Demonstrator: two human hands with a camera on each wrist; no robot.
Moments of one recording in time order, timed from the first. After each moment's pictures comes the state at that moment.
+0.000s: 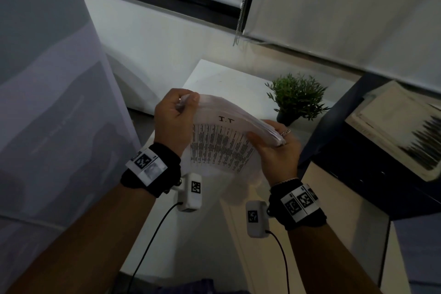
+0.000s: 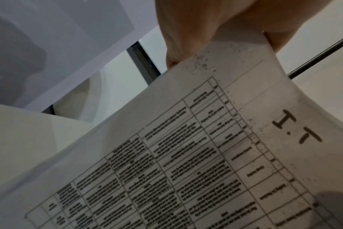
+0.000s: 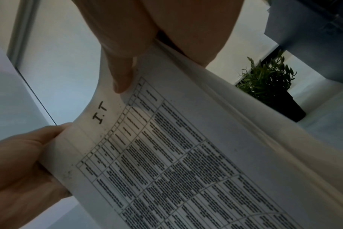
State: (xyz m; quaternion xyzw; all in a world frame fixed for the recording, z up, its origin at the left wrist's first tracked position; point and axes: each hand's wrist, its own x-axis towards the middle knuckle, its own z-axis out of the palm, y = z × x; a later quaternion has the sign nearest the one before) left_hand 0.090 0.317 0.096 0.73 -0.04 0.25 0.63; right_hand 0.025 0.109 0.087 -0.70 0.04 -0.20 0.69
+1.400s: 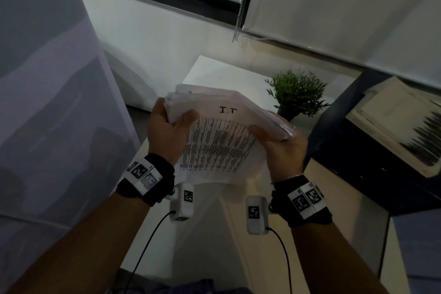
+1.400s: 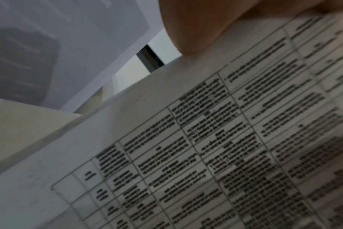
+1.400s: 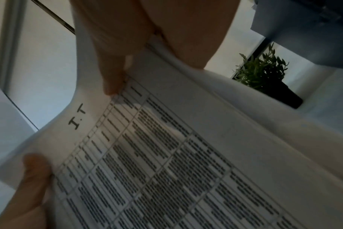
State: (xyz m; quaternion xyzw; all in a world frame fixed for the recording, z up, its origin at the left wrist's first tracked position) left_hand 0.064 0.321 0.088 0.66 -0.02 0.20 0.72; right_hand 0.022 0.104 0.097 -0.68 0.07 -0.20 0.70
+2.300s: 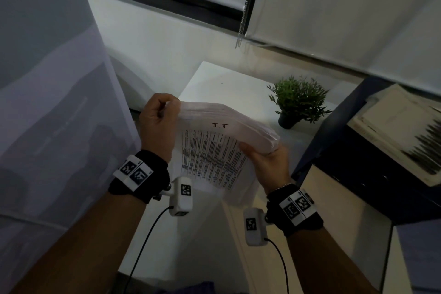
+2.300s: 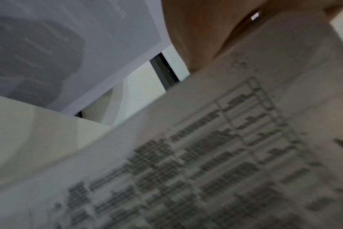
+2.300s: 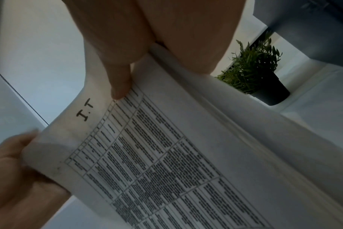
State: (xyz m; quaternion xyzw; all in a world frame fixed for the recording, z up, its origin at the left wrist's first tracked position) left_hand 0.080 0.340 0.093 0.67 -0.01 0.24 0.70; right_hand 0.020 0.114 0.075 -0.70 0.07 -0.11 0.71
